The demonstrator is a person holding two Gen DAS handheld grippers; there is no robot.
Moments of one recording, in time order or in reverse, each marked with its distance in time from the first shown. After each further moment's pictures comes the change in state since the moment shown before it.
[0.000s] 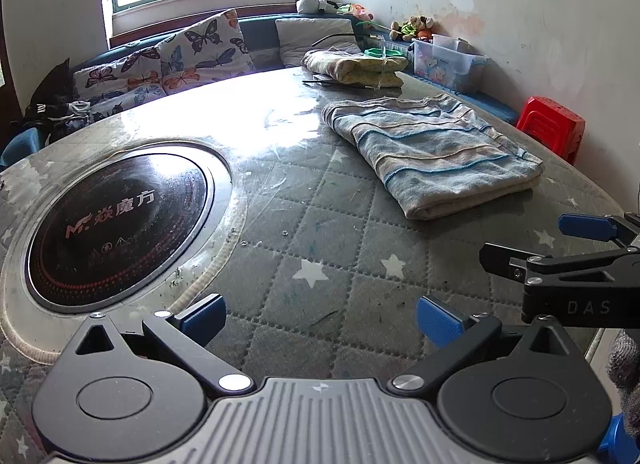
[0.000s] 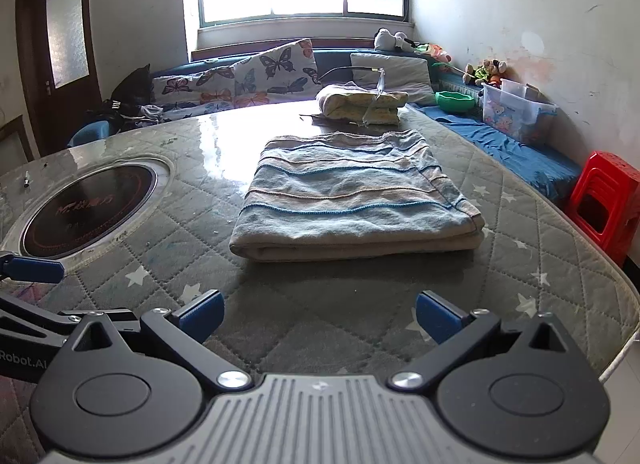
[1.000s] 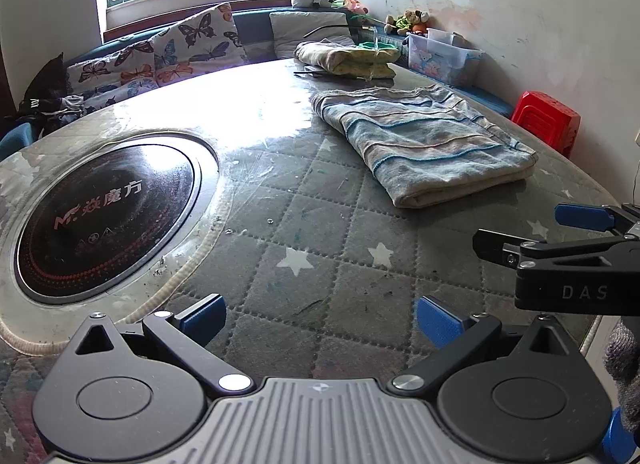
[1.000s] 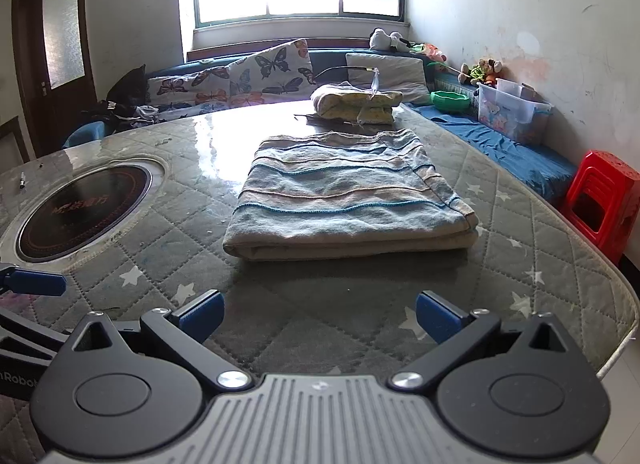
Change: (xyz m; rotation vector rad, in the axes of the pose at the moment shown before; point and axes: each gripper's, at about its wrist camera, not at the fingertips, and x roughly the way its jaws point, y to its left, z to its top) left arm 0.005 -0.007 -0.005 0.001 0.020 -0.018; right arm 0.000 -0.002 0.000 0.003 -0.003 -0.010
